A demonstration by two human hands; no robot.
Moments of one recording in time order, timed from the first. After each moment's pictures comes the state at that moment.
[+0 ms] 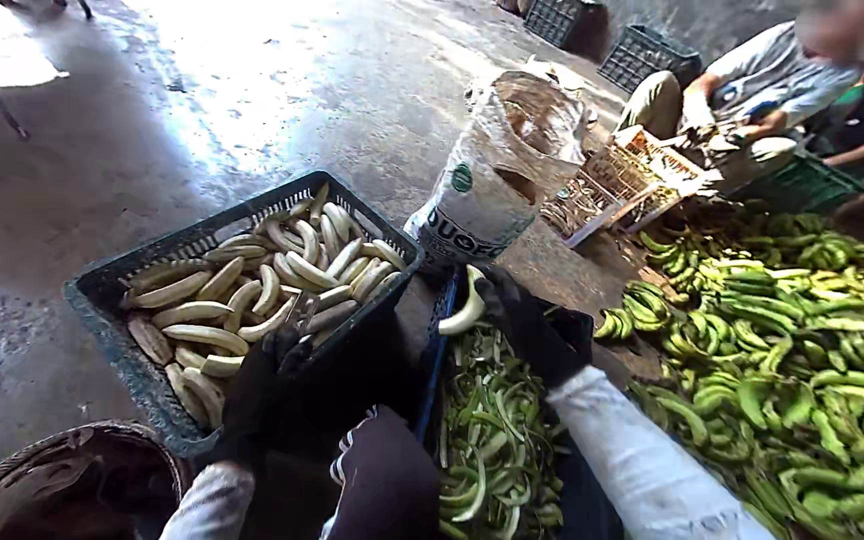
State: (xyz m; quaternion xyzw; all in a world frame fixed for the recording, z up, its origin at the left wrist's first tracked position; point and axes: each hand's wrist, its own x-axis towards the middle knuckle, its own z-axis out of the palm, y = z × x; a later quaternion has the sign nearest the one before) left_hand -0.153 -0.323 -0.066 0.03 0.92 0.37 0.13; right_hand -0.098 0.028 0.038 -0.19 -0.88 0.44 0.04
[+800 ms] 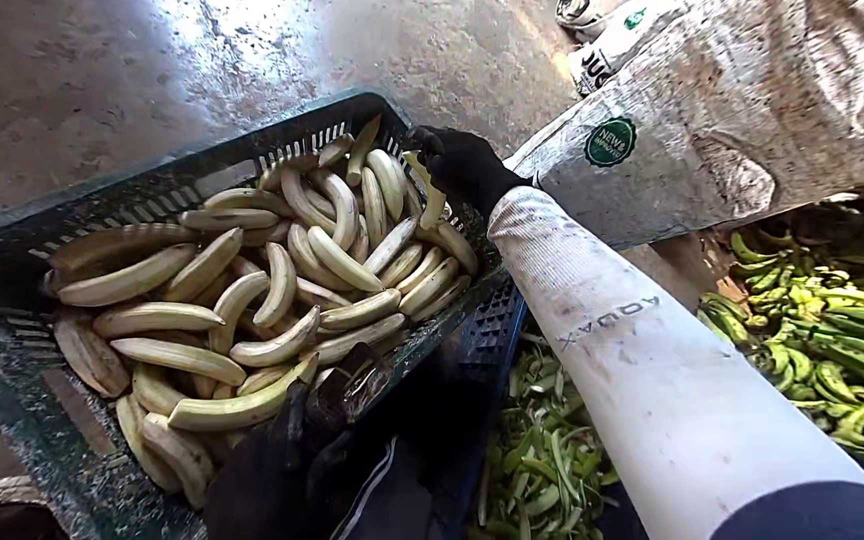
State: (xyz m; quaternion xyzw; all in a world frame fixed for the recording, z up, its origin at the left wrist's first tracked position) left_hand -0.135 -0.320 -0.107 0.10 0.95 0.25 -0.14; right_hand -0.437 -0.019 -0.034 -0.01 -0.99 0.10 -0.12
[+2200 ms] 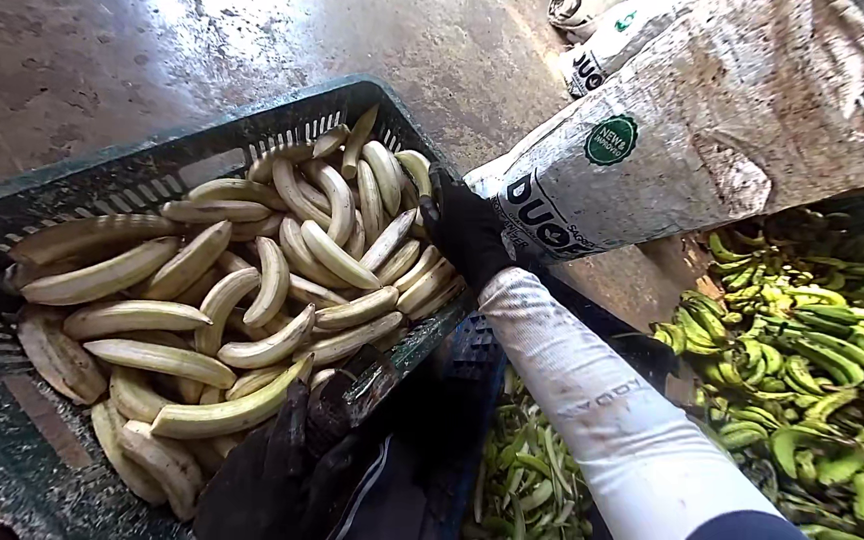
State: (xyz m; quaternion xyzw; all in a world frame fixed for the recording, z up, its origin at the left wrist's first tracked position) left_hand -0.136 -0.319 -0.105 0.11 0.95 0.26 -0.13; right_hand -0.361 -0.042 -0.070 -0.12 -0.99 0.03 -0.04
